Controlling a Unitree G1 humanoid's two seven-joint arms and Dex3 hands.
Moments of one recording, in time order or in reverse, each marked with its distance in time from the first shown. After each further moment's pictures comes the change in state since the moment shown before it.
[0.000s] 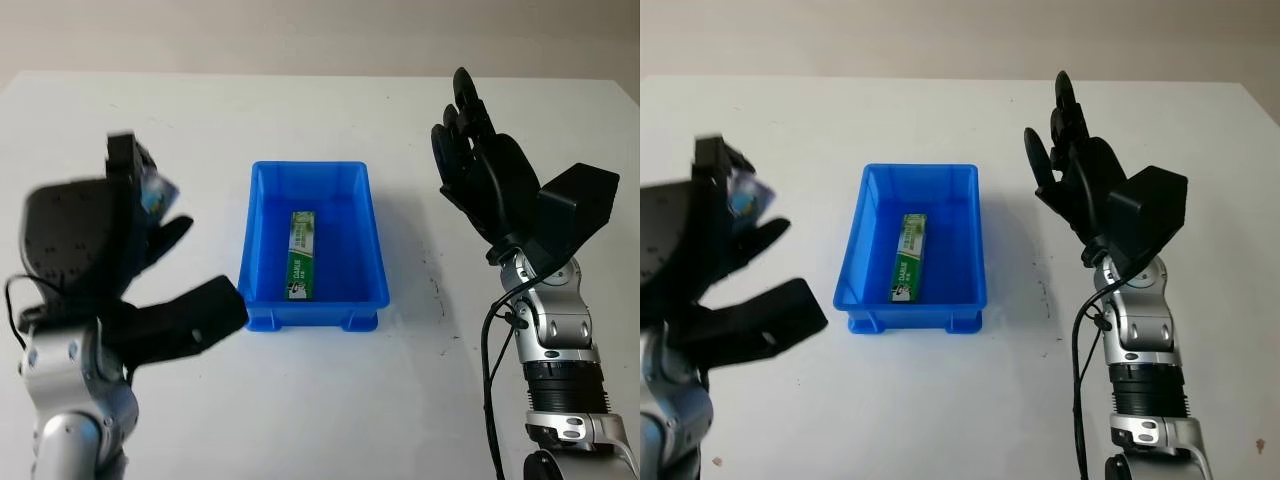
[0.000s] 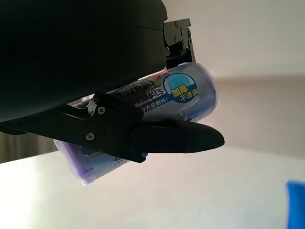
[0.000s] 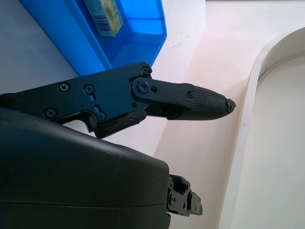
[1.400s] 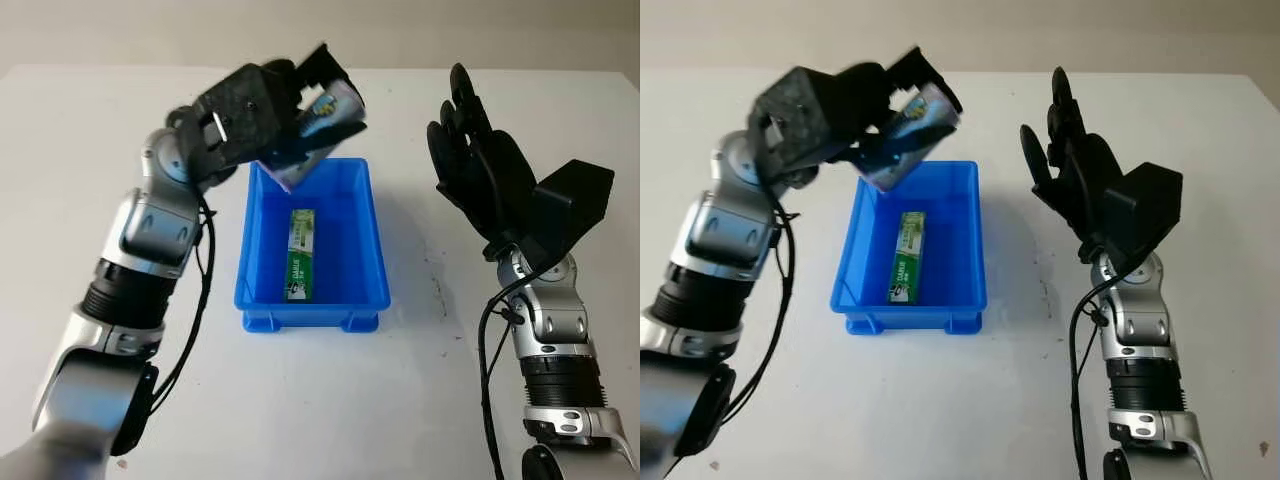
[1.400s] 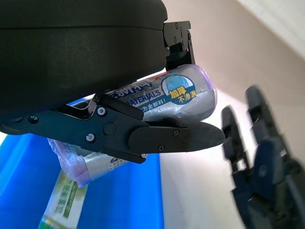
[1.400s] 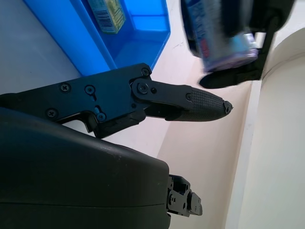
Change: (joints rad) left arm -0.696 0.019 -0.284 0.771 -1.069 -0.033 -0.161; right arm -0.020 0.001 0.008 0.026 0.002 -0.014 -0.002
